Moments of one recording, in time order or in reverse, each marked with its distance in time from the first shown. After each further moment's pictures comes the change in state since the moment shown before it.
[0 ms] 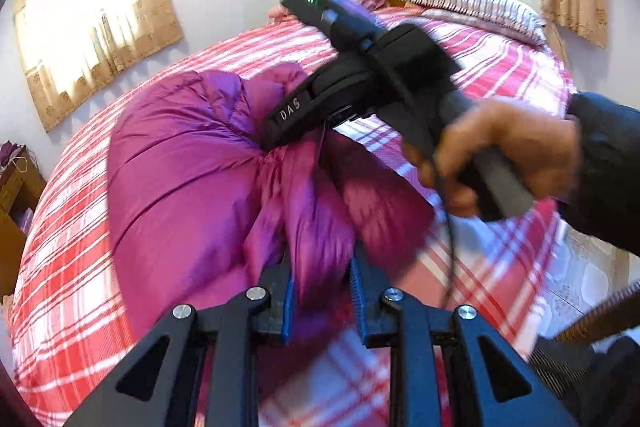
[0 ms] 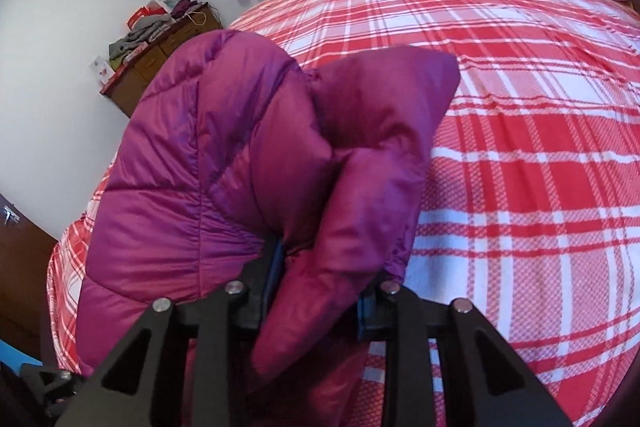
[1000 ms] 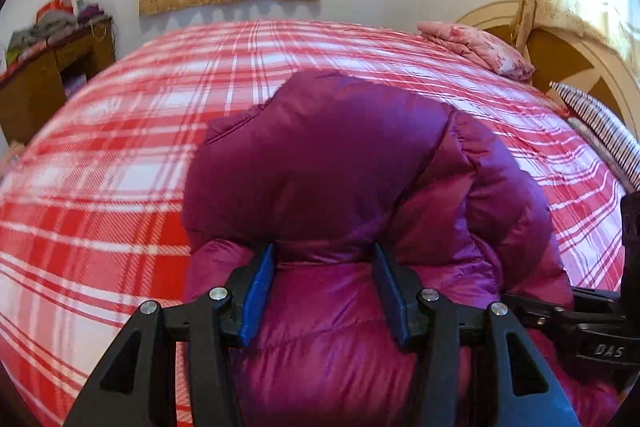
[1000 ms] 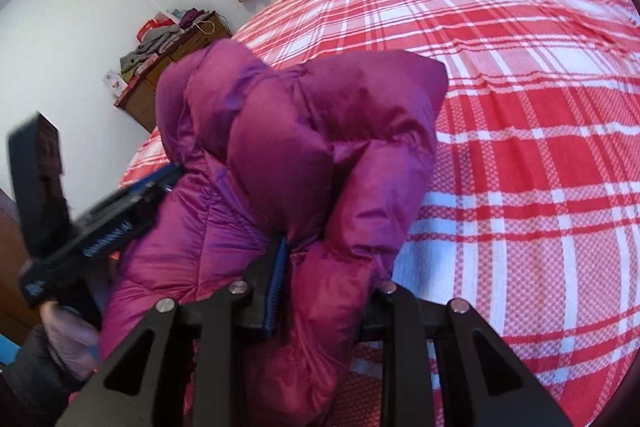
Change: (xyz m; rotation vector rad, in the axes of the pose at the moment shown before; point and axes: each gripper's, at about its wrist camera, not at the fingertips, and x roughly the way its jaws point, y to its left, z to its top) left arm 0.116 0.163 0.053 -0.550 0.027 0.195; right arm -0.008 -0.026 -0.011 0.083 -0.009 0.126
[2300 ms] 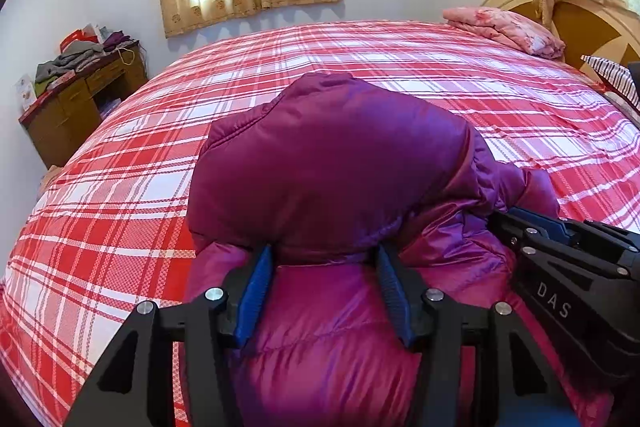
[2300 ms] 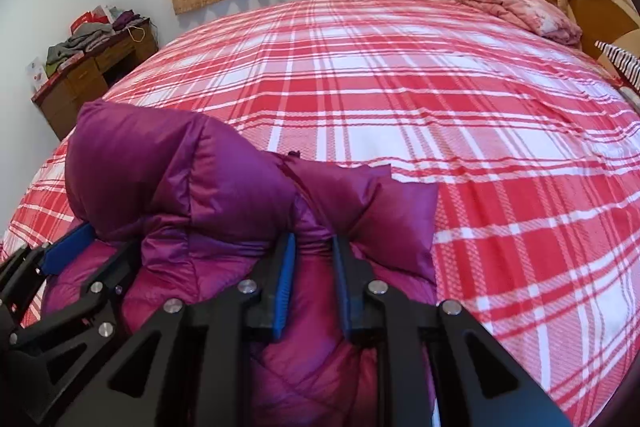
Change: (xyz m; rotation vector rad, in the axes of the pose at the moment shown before) left arm 0.018 -0.024 -0.005 0.086 -0.036 0.216; right arm 0.035 0.029 0.034 -0.092 -0.135 -0.415
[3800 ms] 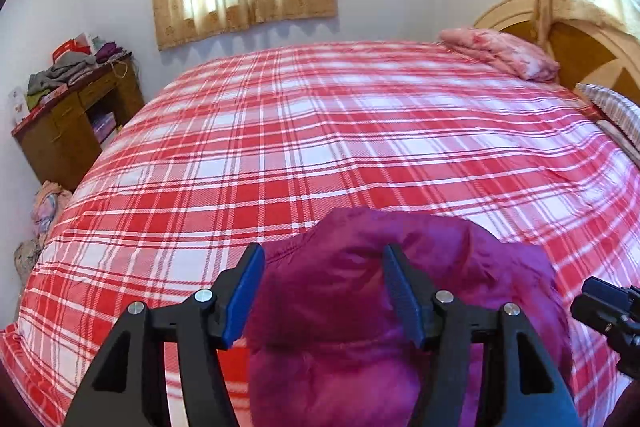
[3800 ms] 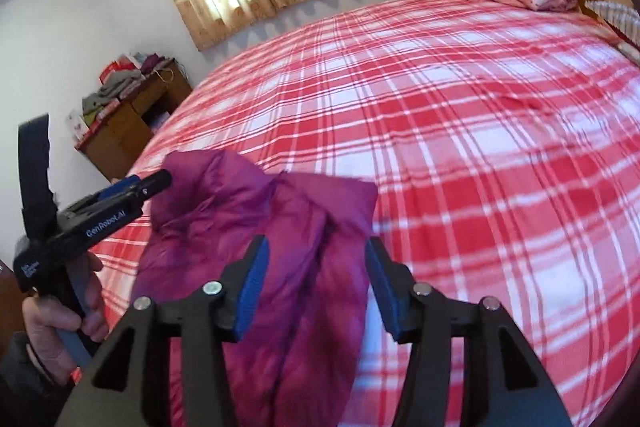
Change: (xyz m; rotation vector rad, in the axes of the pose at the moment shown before) left arm -0.011 0.023 0.081 0.003 -0.003 -0.043; right arm -0.065 -0.043 0.020 0.098 -0.019 0.164
